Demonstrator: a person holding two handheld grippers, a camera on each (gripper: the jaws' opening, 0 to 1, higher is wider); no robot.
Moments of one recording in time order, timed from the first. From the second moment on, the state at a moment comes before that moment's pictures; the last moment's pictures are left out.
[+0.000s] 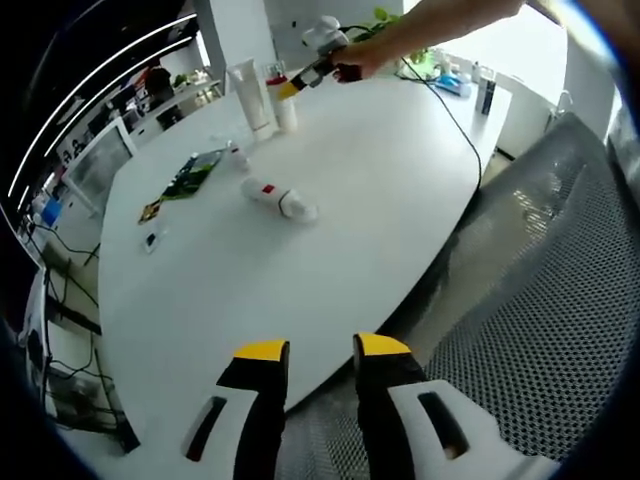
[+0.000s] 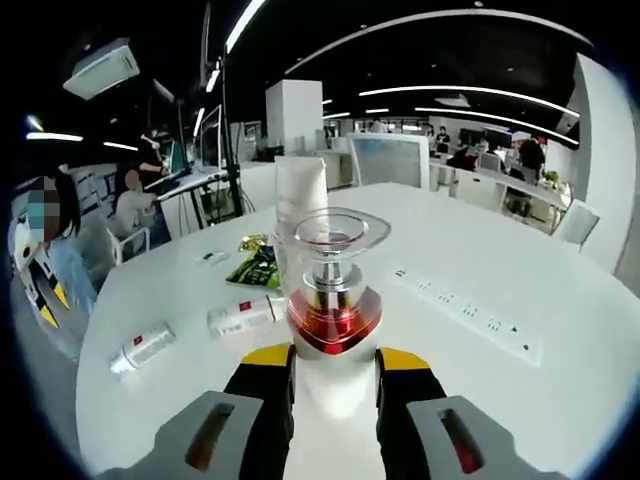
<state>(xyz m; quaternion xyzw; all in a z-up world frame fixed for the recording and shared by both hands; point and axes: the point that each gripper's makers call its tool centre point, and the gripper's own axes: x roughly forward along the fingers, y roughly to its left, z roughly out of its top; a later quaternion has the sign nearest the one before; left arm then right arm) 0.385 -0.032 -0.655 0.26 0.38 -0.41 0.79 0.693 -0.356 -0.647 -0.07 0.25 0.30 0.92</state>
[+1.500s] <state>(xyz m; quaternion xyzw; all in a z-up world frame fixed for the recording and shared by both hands) 0.392 -0.029 -0.648 0.26 0.36 -0.40 0.80 0.665 -0.355 -0.669 -0.02 0.31 0.21 0.93</state>
